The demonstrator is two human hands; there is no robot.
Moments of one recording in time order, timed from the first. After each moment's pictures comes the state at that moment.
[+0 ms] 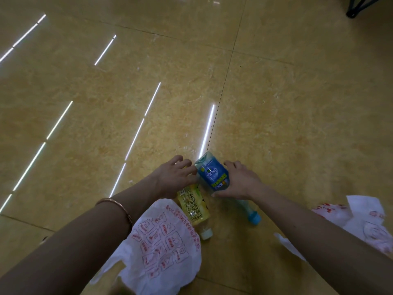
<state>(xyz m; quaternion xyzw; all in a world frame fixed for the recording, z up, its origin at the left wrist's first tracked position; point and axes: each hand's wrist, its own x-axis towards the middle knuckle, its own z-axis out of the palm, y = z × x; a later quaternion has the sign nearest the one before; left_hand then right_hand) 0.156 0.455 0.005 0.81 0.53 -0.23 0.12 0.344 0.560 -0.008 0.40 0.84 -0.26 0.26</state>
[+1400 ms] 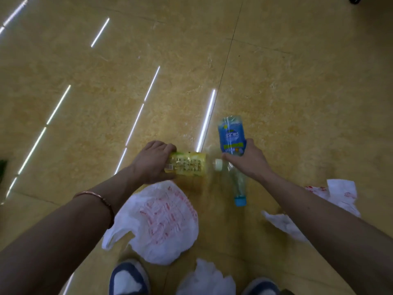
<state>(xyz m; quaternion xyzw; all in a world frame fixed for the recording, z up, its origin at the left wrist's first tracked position) 0.132 0.423 0.046 0.66 0.72 -0.03 0.23 0.360 0.563 0.054 0.57 0.70 -0.44 0.03</state>
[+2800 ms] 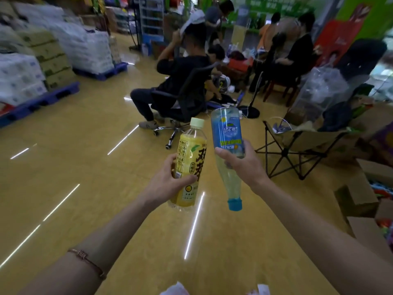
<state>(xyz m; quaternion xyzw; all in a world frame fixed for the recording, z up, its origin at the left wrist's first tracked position) 0.100 0.388 0.885 0.39 0.69 0.49 0.37 0.259 0.528 0.909 0.39 0.73 -0.48 -0.30</state>
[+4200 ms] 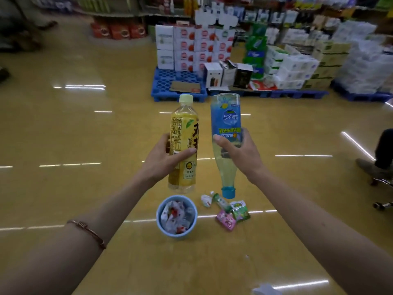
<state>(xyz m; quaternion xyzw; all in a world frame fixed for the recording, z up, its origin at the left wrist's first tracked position) 0.123 -0.308 0.896 -0.08 0.79 0.60 -0.01 0.058 -0.110 0.894 -0.08 0.79 -0.61 0.03</state>
